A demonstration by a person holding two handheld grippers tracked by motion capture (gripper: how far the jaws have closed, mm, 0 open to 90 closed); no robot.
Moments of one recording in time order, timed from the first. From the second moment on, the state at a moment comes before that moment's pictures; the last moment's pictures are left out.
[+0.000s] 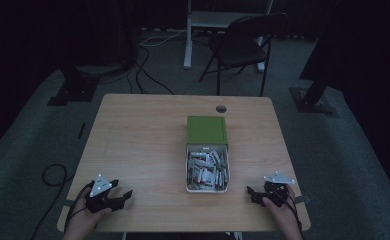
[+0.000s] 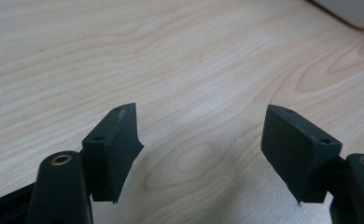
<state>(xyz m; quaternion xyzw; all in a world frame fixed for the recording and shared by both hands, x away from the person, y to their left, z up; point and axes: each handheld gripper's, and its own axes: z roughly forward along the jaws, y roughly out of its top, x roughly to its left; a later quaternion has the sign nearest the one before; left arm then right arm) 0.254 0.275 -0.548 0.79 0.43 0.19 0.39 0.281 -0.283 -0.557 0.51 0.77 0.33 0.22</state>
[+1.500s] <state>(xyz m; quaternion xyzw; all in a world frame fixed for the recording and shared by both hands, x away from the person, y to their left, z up) 0.267 0.260 -0.552 0.80 0.47 0.20 0.33 0.279 -0.279 -0.551 0.54 0.74 0.35 0.22</state>
